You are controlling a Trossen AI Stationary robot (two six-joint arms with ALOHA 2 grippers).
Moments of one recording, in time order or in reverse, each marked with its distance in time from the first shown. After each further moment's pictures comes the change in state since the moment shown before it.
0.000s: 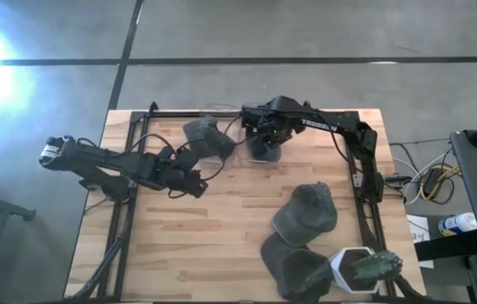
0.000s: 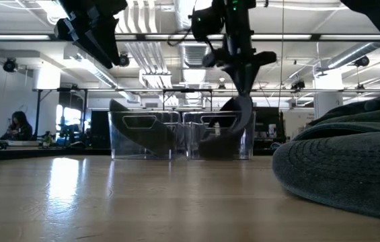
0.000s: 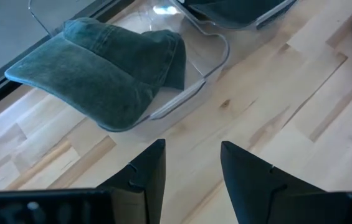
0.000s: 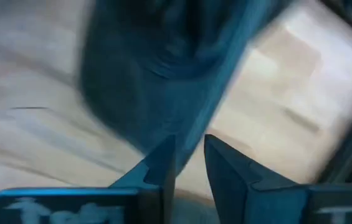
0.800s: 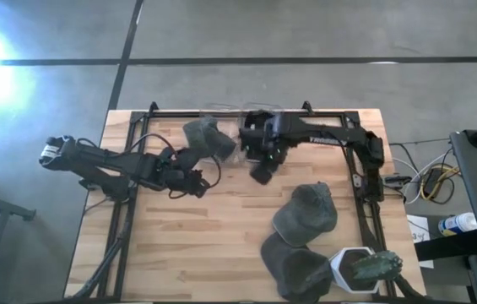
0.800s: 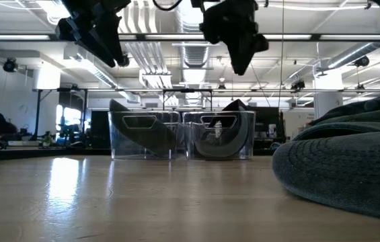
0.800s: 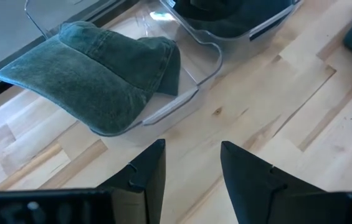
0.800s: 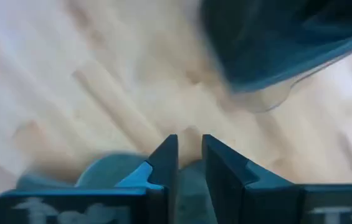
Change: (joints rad) left arm 0.001 0.000 0.000 0.034 -0.010 -0.026; right arm 0.195 -0.067 -0.016 0.022 -0.163 -0.255
